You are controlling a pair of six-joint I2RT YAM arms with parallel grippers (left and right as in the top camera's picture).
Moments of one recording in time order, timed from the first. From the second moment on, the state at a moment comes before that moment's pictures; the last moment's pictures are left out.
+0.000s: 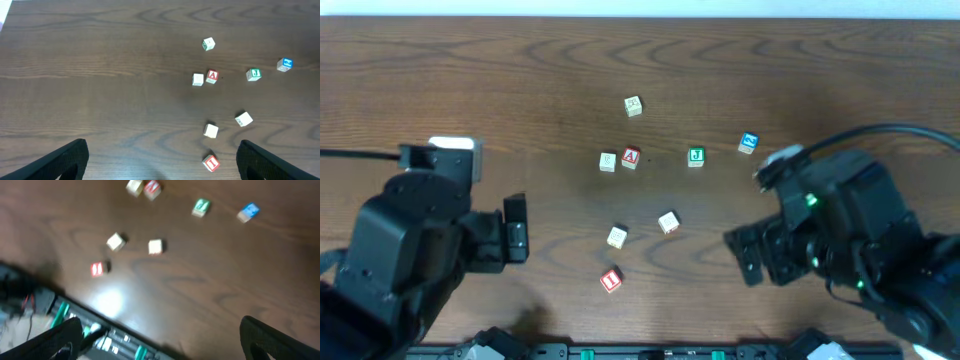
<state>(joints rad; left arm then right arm) -0.54 1.07 1.88 -1.63 -0.32 -0.36 0.65 1.13 1.67 -1.57 0.00 0.24</state>
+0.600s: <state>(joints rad) -0.54 1.06 1.88 -1.69 -0.36 -0.36 1.24 1.20 1.16 -1.03 0.13 0.57</state>
